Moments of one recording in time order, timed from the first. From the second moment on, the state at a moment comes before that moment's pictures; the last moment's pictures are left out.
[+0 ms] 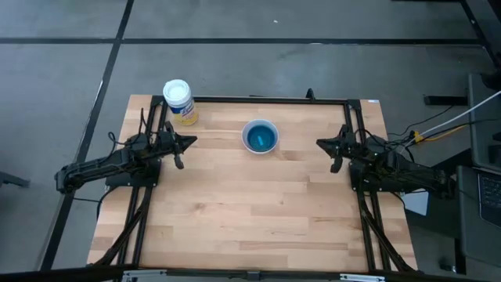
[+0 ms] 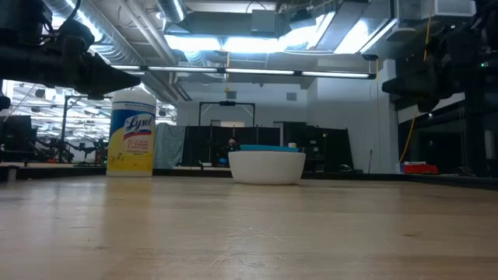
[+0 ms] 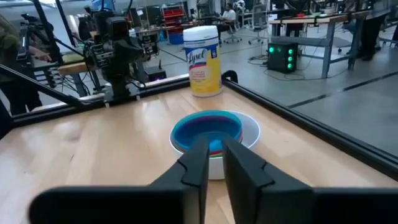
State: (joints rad) left arm 0.32 0.02 0.01 0.02 -0.08 -0.01; right arm -0.27 0.00 0.07 -0.13 0.04 0.15
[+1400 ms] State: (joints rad) left arm 0.32 0.02 0.01 0.03 -0.08 -0.01; right arm -0.27 0.00 0.07 -0.14 0.04 0.15
